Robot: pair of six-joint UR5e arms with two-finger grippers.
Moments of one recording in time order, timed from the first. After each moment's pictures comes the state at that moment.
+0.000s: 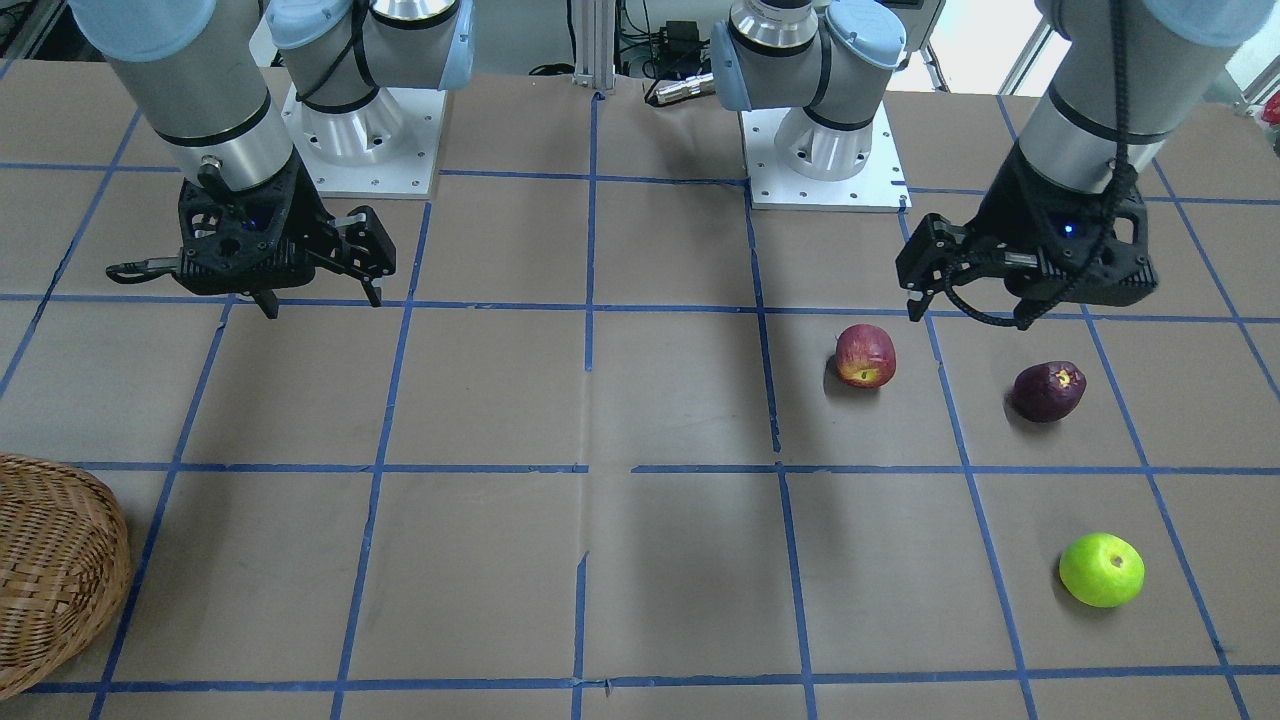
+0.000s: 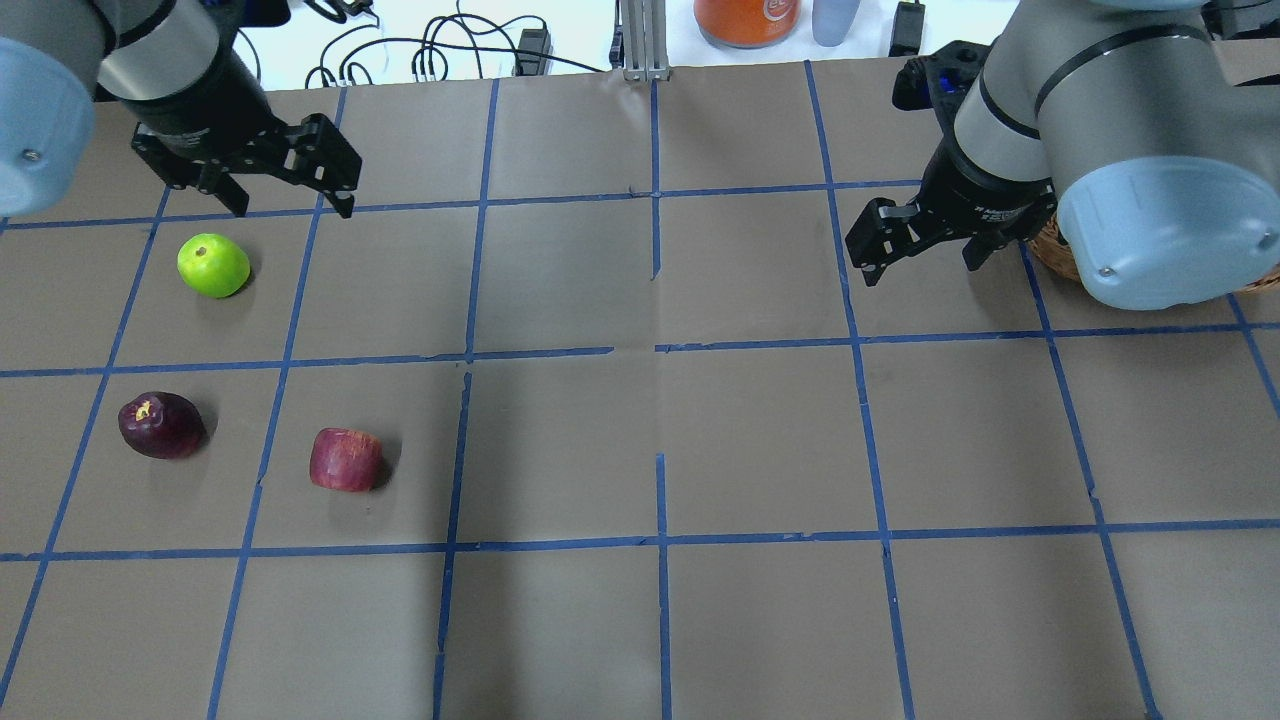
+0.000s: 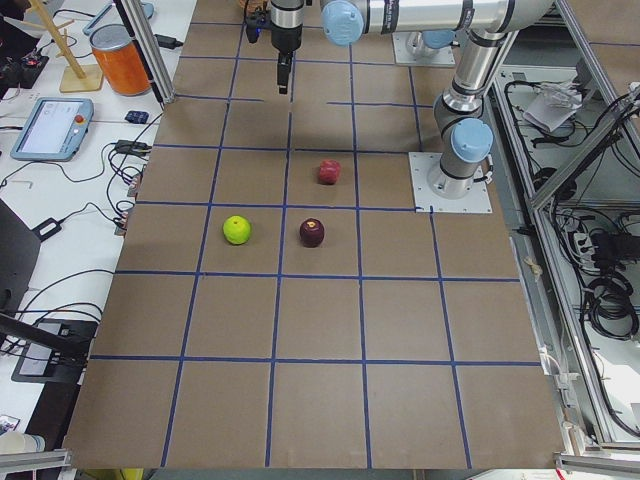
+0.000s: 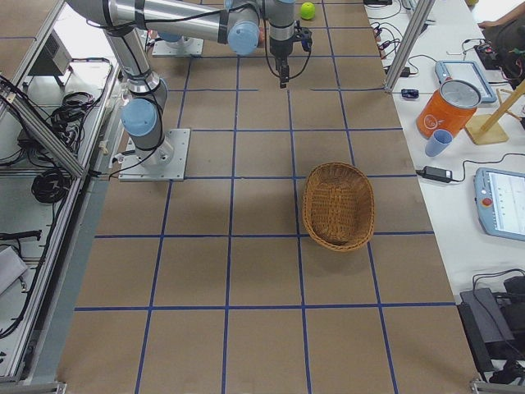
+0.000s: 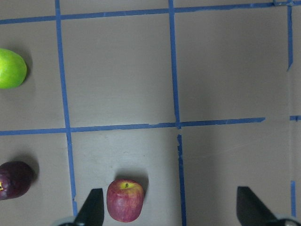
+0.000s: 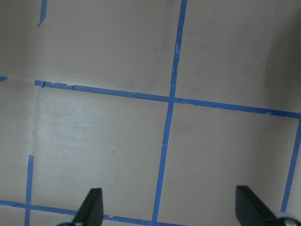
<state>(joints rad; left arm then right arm) -1.38 -1.60 -1.59 -1.46 1.59 0.30 1.56 -1.58 1.78 -1.82 -1.54 -0.15</state>
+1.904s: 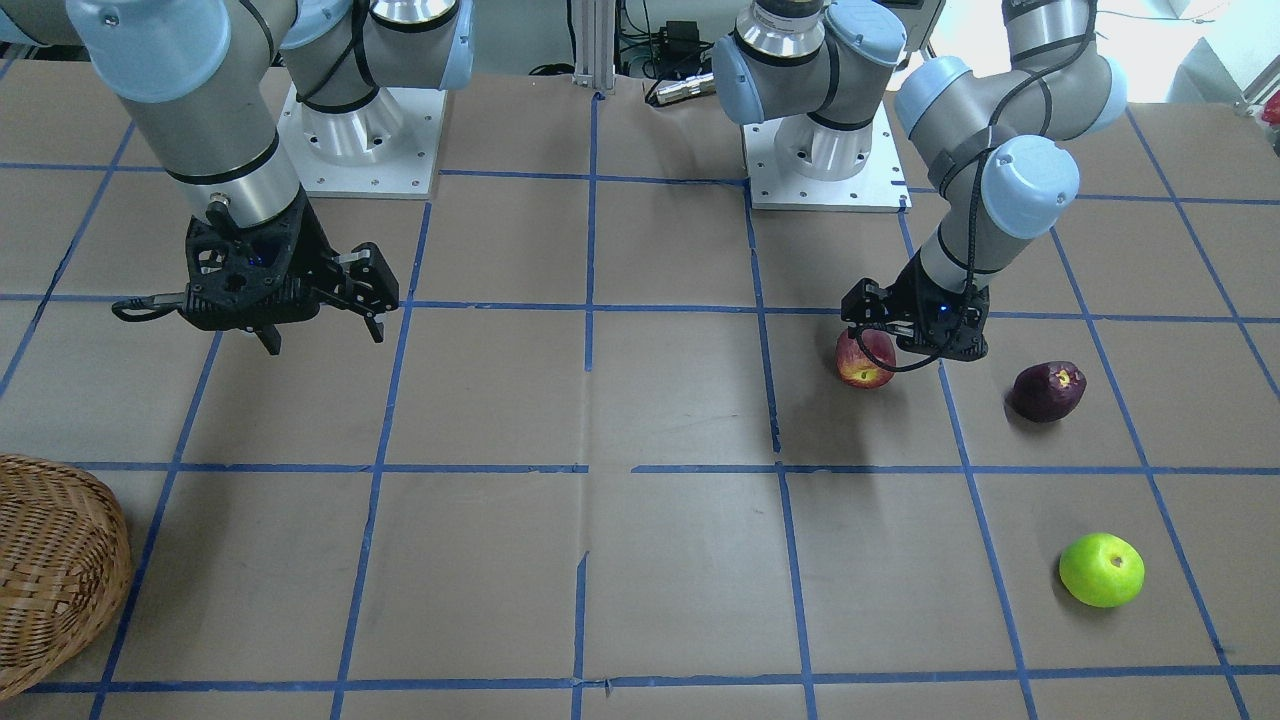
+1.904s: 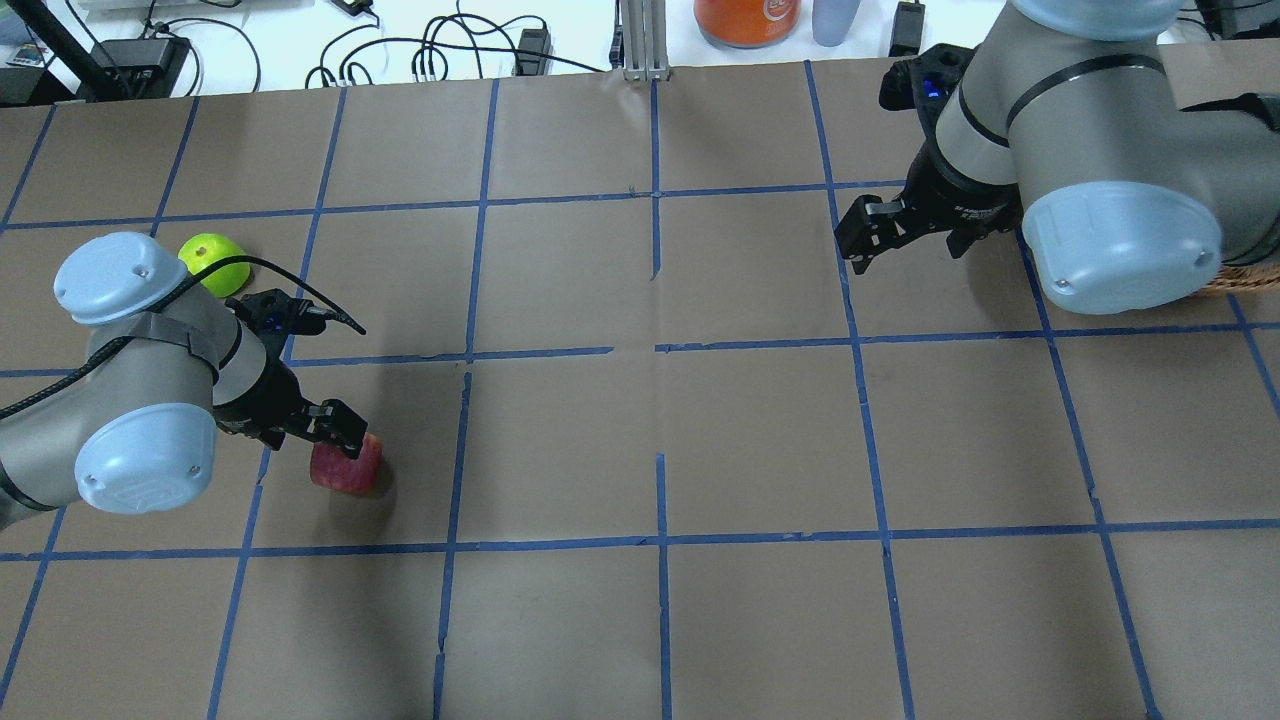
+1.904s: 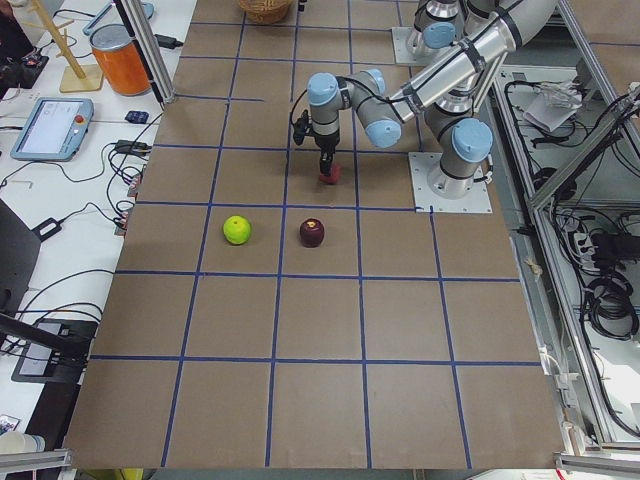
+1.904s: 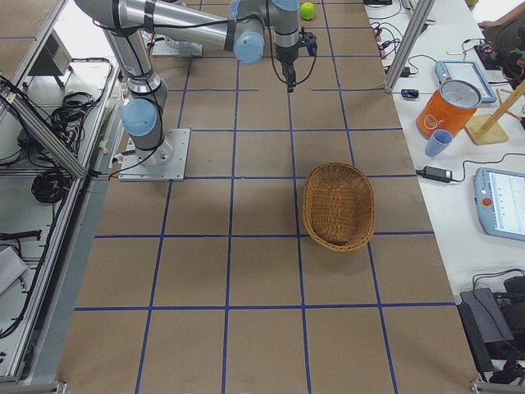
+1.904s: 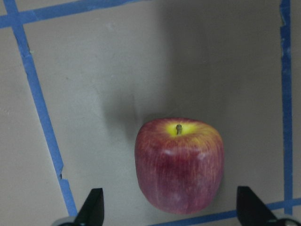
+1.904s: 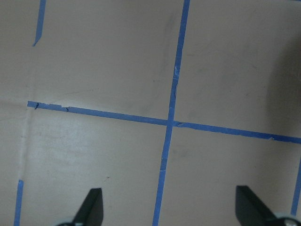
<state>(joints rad) -1.26 -1.60 -2.22 -0.99 1.59 0.46 1.56 -1.54 1.80 -1.94 -1.54 -0.15</state>
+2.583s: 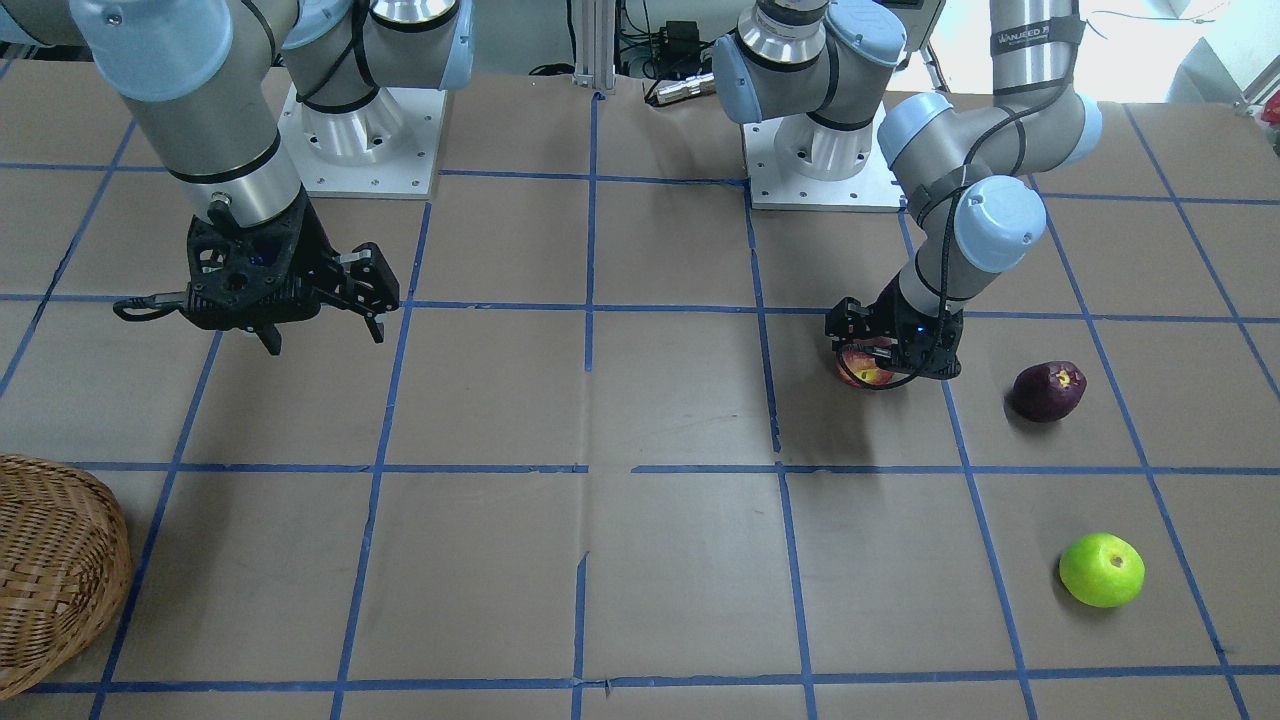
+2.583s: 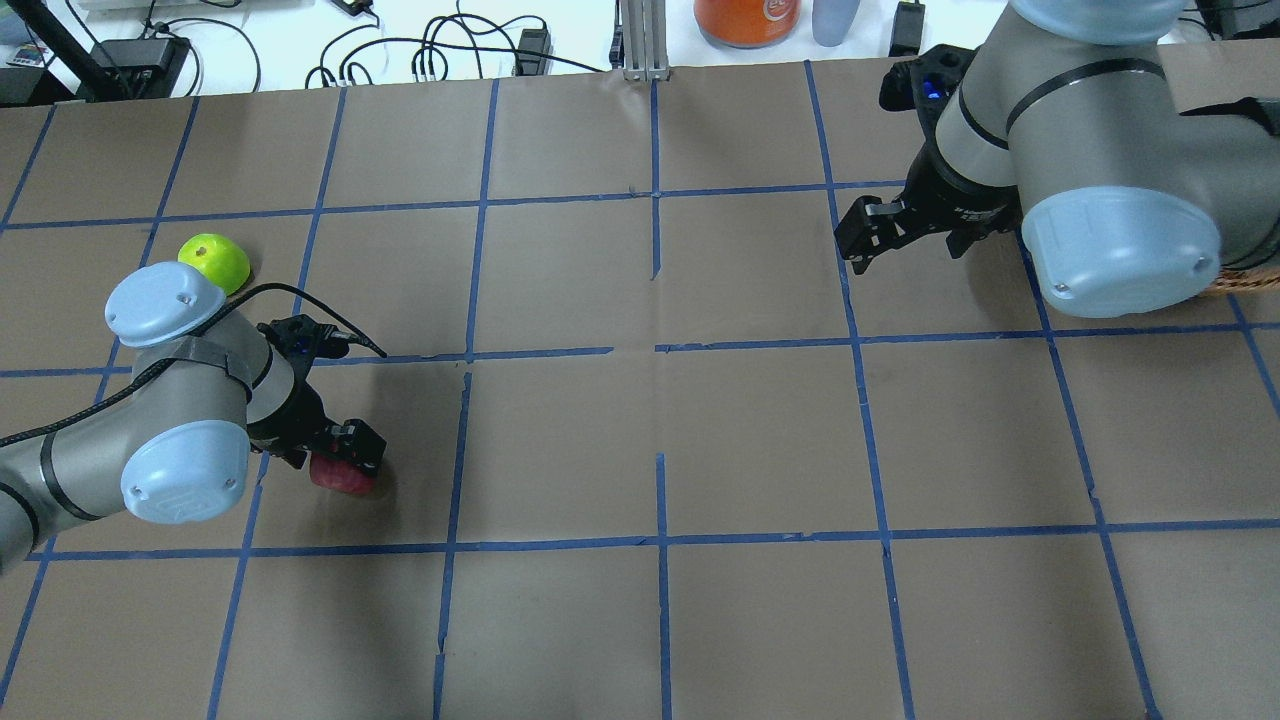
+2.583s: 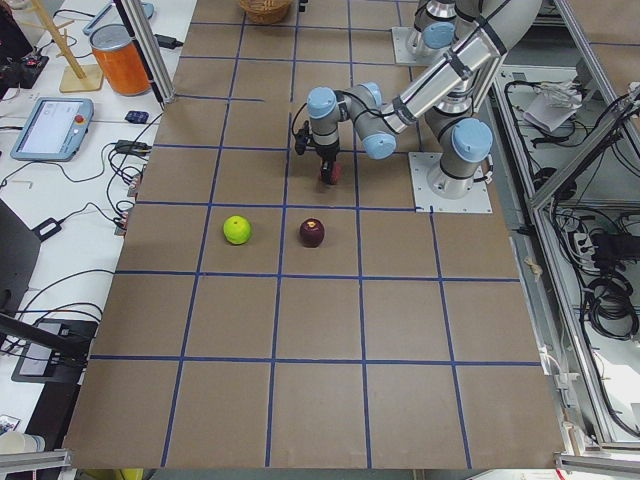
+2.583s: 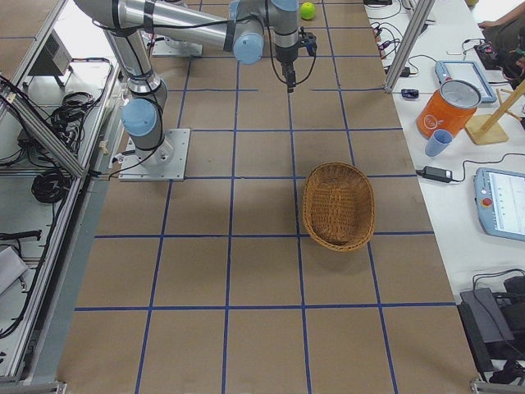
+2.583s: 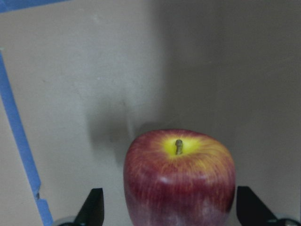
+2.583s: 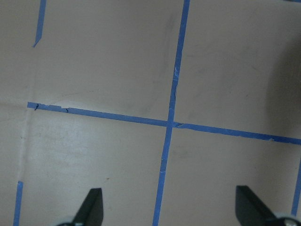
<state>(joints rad) -1.27 -1.68 -2.26 -0.91 1.59 0.46 1.56 -1.54 1.80 -1.95 -1.54 -0.15</state>
